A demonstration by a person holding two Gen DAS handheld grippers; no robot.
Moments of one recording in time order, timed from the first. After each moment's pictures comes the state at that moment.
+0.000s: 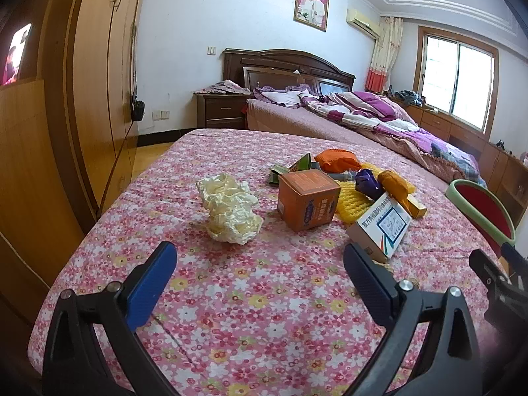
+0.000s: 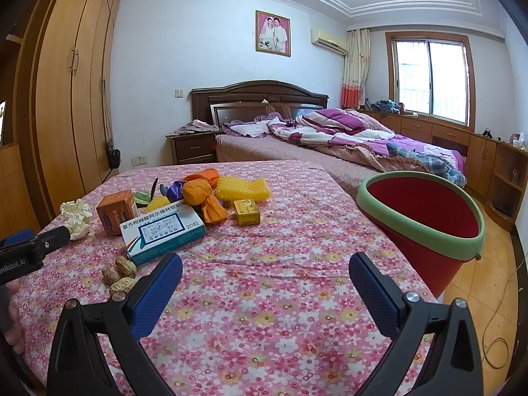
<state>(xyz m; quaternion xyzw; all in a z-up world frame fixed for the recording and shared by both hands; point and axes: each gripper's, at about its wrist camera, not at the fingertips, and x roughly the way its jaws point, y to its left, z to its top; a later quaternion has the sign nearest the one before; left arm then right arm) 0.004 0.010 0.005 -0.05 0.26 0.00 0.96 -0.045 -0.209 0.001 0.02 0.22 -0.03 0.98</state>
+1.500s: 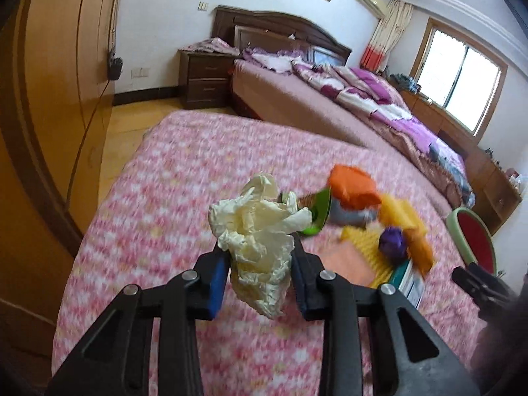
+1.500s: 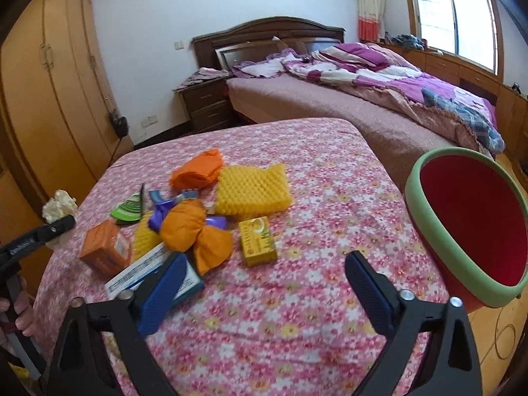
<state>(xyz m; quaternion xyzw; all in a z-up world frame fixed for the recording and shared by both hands) 0.132 0.053 0.026 -0.11 0.36 -0.06 0.93 0.080 -0.221 0.021 0.07 0.37 0.02 0.93</state>
